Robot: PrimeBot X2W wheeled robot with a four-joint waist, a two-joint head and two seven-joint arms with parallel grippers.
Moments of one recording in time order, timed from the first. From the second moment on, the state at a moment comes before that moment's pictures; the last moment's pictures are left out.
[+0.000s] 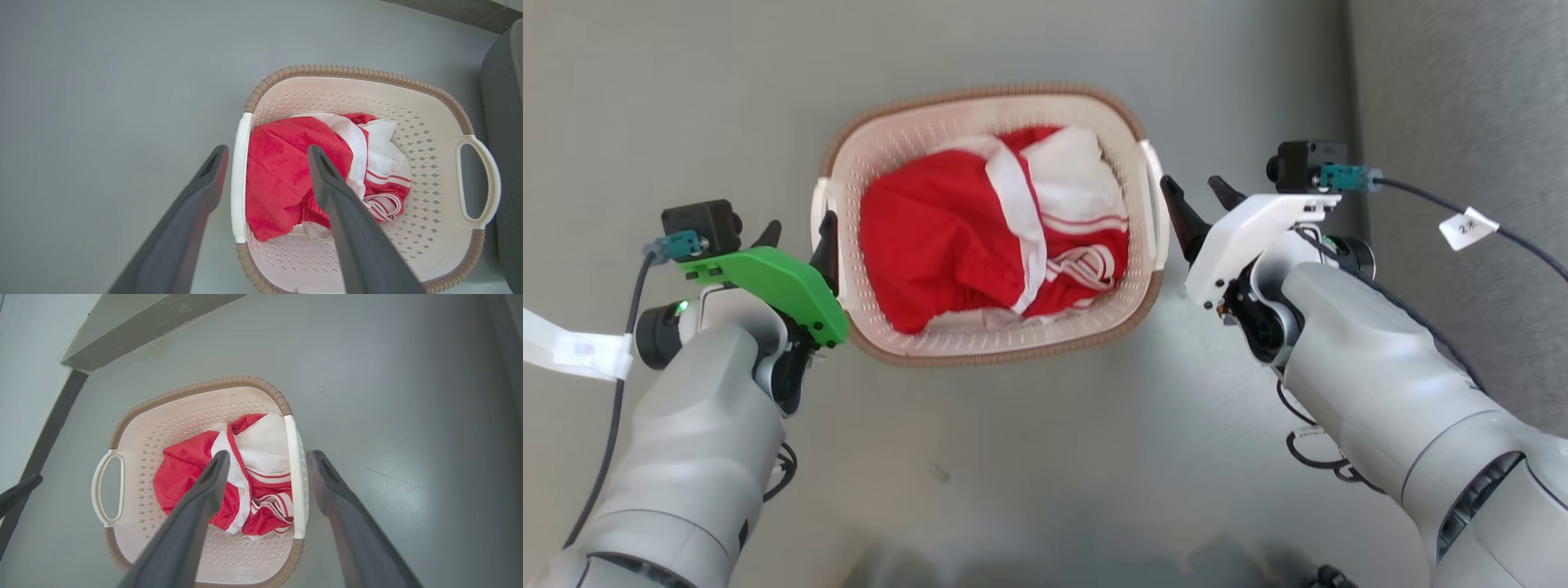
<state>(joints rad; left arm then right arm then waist) -0.89 0.08 -0.74 1.21 -0.99 -0.12 -0.25 -0.92 -0.06 1.08 1.10 1.22 0.02 -0.23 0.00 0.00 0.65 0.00</state>
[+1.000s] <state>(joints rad) -0.70 0.16 -0.61 0.98 -0.94 -0.12 -0.25 -0.83 -0.10 0.91 0.99 1.10 0.06 -0.25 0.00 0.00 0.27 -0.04</state>
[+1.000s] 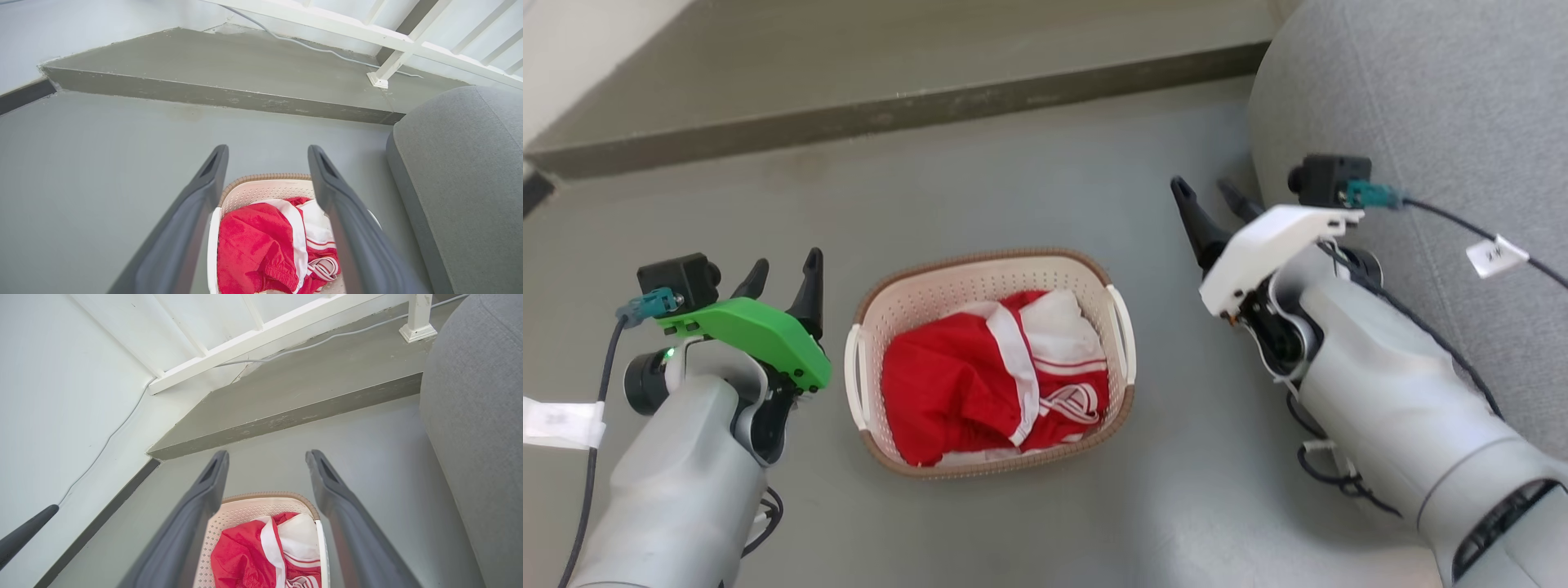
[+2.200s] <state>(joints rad) -0.31 0.15 -0.24 0.47 -0.66 0.00 -0.25 -0.38 -0.19 0.45 0.42 0.67 -0.04 -0.25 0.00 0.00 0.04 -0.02</state>
